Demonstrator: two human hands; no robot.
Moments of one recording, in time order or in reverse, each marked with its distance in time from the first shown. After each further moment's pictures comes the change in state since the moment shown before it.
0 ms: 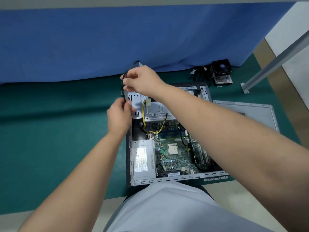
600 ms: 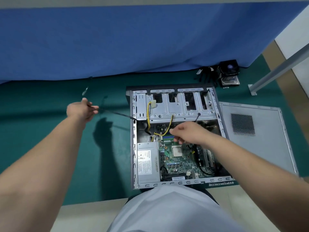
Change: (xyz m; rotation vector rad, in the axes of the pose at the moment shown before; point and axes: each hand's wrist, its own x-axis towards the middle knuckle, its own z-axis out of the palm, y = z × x) left_hand 0.091 -0.057 -0.104 -0.228 0.159 -0.637; right_hand -0.111 0.136 -0.043 -0.192 -0.210 0.541
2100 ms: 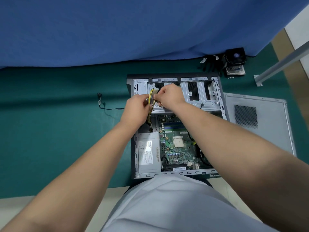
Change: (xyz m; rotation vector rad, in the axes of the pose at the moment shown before) left_hand -0.115 -0.038 0.106 0.750 -0.319 0.845; right_hand 0.073 -0.088 0.014 -0.035 0.414 -0.146
